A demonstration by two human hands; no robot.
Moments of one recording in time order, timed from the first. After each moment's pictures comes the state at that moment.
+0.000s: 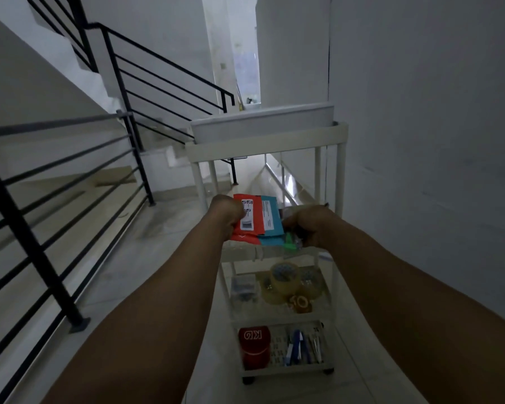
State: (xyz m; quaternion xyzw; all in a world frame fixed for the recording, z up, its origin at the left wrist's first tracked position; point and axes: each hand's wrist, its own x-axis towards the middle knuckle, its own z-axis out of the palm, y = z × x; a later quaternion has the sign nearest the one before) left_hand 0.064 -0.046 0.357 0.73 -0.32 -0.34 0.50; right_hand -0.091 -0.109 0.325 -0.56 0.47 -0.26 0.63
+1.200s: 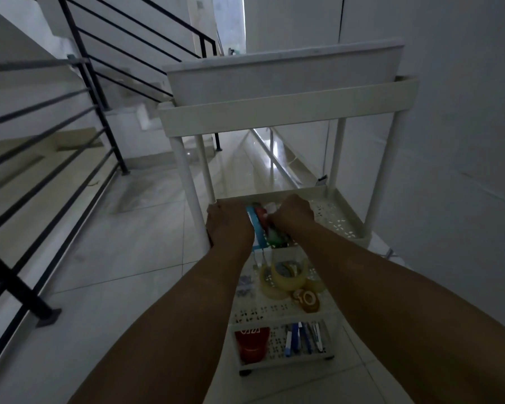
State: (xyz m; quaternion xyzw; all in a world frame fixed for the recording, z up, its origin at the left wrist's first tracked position) left_hand 0.117 -0.140 0.252 0.86 -0.42 -0.07 0.29; right_hand 0.016 -0.202 0.254 -0.67 0.61 -0.29 0.32
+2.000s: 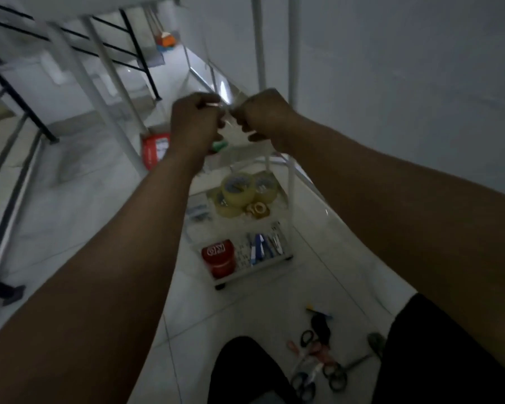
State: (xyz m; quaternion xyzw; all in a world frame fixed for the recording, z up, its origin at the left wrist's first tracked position) left_hand 0.031 -0.081 0.289 0.63 -0.49 -0.29 0.53; right_hand -0.085 -0.124 0.289 -0.60 0.53 -0.39 0.45
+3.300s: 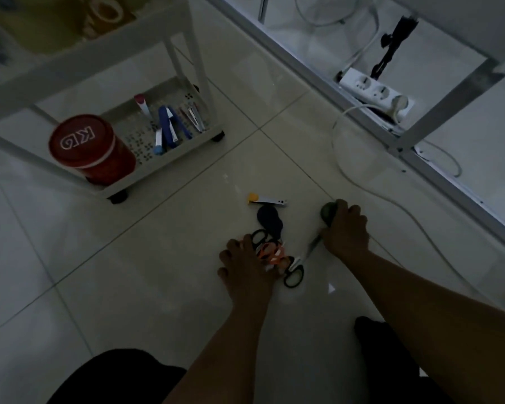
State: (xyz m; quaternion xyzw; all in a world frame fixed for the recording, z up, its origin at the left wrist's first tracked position) left_hand -0.125 0.116 -0.256 0.77 -0.57 -0.28 -0.03; right_hand -0.308 0.067 -0.232 -0.44 0.85 0.00 0.30
